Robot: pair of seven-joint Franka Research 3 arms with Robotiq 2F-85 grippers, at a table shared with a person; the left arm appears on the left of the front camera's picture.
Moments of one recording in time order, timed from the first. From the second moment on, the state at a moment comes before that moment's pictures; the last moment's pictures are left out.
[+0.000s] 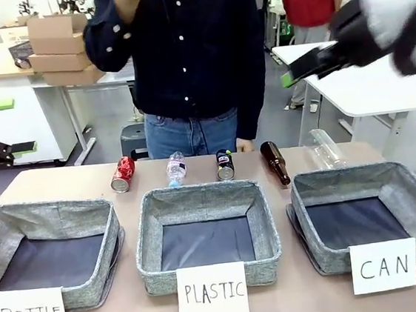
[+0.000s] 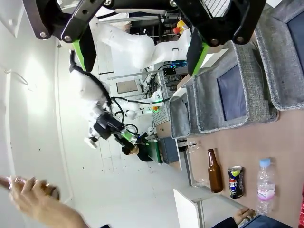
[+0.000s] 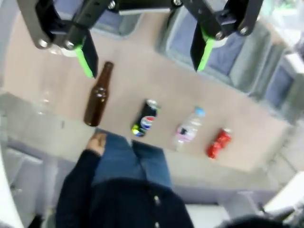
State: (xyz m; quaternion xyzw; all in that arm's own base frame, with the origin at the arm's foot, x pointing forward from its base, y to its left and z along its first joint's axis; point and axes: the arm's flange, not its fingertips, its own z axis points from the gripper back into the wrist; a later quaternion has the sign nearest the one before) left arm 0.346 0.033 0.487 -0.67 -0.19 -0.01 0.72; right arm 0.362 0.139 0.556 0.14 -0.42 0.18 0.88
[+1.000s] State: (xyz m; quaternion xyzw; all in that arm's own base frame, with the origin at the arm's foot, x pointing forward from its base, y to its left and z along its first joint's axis) left arm 0.347 0.034 0.487 -0.67 -0.19 -0.01 0.72; right arm 0.496 0.206 0.469 0.19 -0.30 0.14 0.92
